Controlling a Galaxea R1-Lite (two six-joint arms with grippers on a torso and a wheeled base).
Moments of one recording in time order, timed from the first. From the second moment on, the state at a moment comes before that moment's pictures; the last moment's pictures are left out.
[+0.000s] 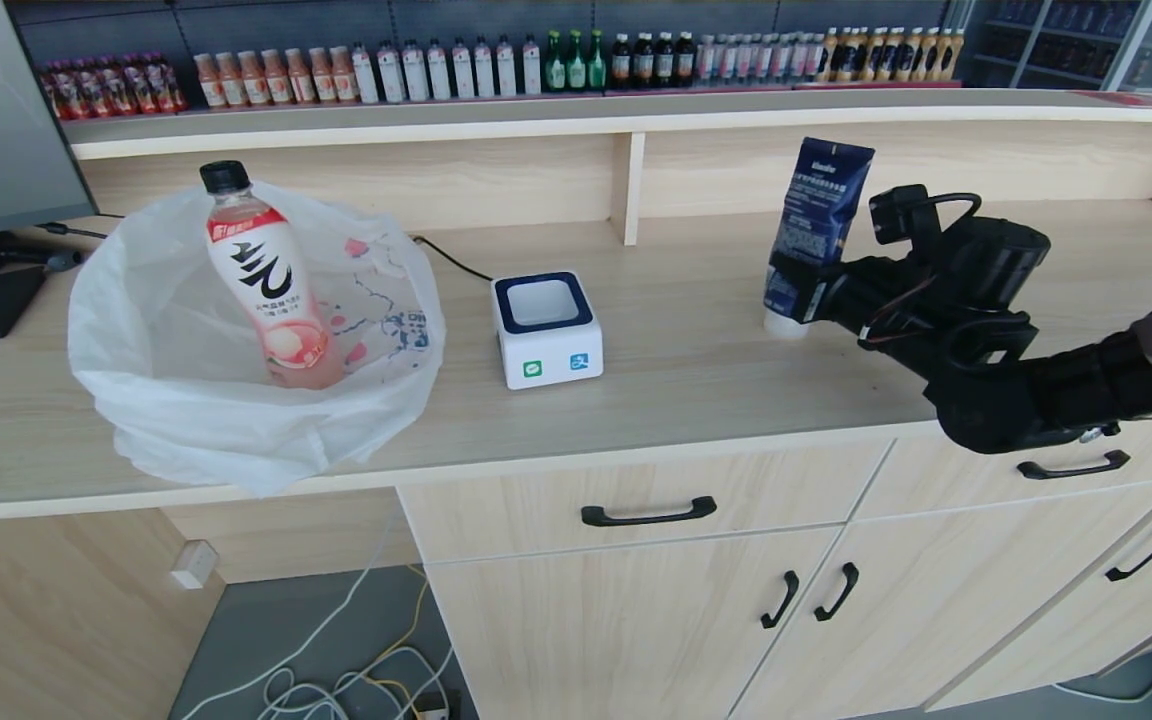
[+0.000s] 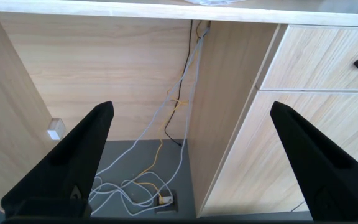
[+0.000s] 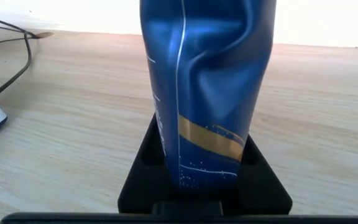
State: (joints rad) left arm 0.00 0.00 0.00 0.00 0.00 0.00; right arm 0.16 2.12 -1.32 -0.99 0.24 0.00
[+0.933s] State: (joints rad) left arm 0.00 0.00 0.00 0.00 0.00 0.00; right arm 0.17 1.97 -1.29 -0.99 0.24 -0.02
